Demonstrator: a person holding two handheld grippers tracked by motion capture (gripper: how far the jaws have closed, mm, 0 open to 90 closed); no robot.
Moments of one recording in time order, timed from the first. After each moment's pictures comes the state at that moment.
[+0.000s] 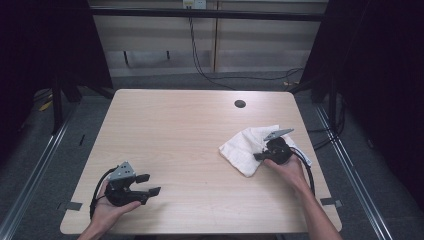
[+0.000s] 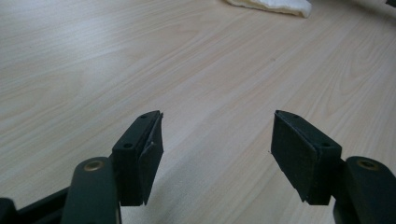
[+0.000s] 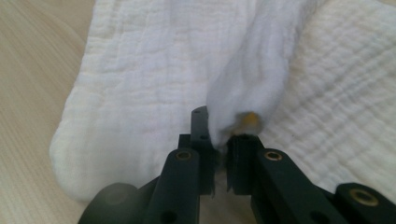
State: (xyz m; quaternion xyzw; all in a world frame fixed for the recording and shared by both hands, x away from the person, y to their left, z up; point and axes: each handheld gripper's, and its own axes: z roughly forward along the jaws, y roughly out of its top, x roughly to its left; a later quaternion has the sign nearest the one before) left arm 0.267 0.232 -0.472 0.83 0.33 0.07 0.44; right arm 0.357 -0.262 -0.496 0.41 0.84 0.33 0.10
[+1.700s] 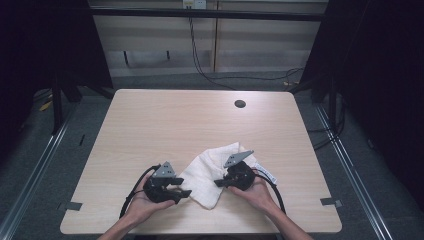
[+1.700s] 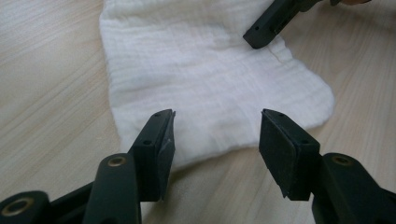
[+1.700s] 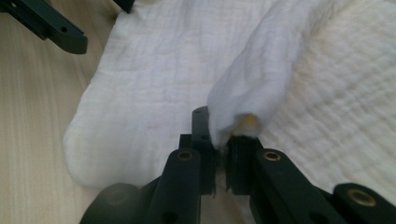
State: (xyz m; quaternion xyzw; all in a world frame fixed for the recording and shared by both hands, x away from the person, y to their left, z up) left arm 0.279 0.141 -0.488 0.88 0.26 0.03 0.41; right arm 0.296 -0.138 -0.497 0.30 0.88 0.37 0.02
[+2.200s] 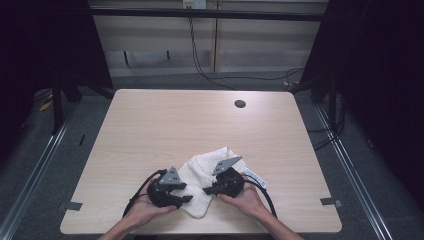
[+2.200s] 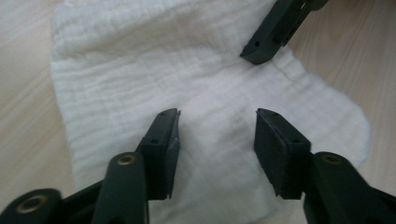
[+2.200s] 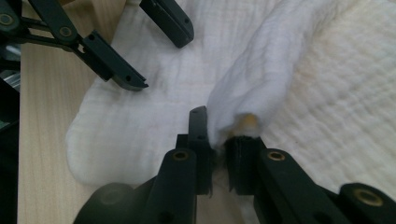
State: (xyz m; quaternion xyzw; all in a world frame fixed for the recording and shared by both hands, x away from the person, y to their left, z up) left arm 0.269 0.131 -0.495 0.91 0.20 0.06 0.36; right arm 0.282 -0.108 -0.498 0.26 0.89 0.38 0.00
